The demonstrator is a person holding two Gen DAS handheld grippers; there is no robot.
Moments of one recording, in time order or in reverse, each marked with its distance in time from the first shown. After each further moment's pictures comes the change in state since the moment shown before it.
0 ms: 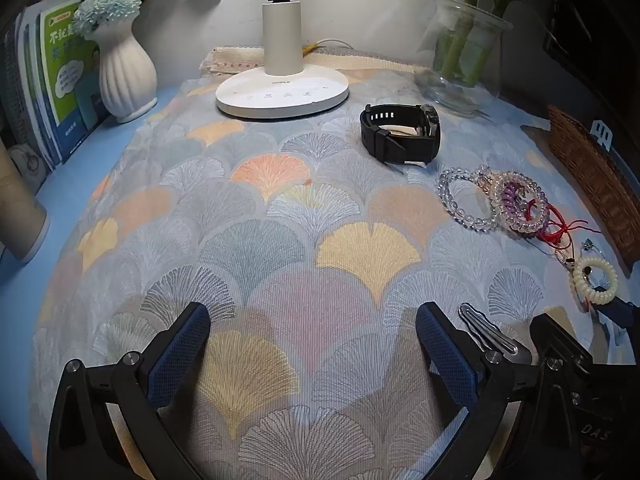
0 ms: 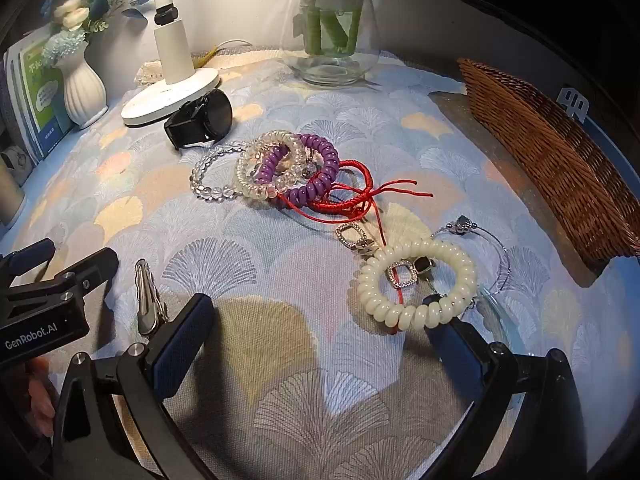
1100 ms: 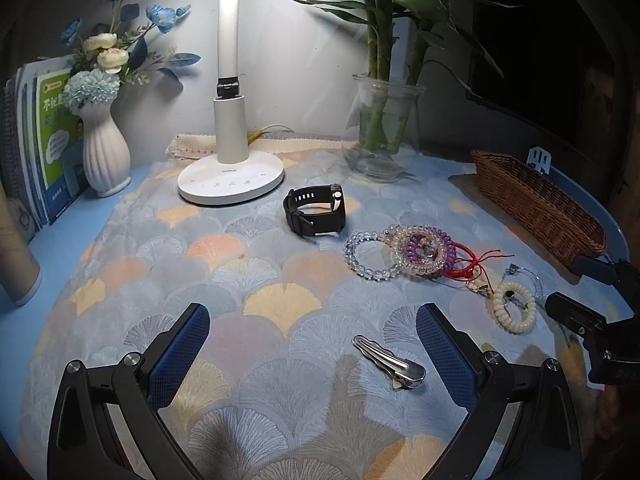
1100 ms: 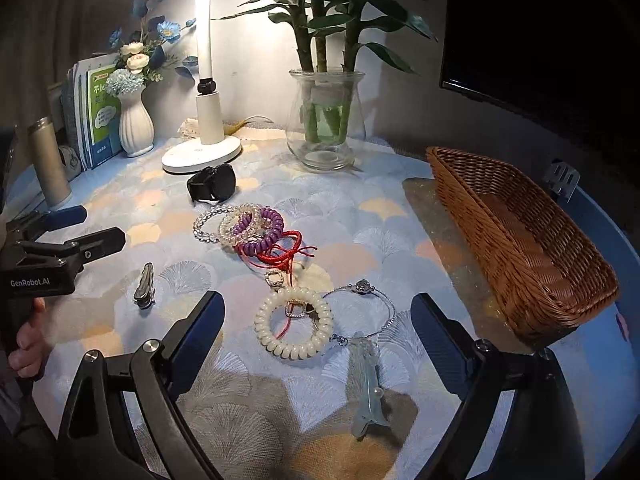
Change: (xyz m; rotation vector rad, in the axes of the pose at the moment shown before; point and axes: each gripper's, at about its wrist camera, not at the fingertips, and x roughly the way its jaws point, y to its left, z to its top) left arm -0.060 -0.035 -0.014 0.074 -0.254 -0.130; right arm -0.064 -0.065 -0.001 -0.180 -0.264 0.091
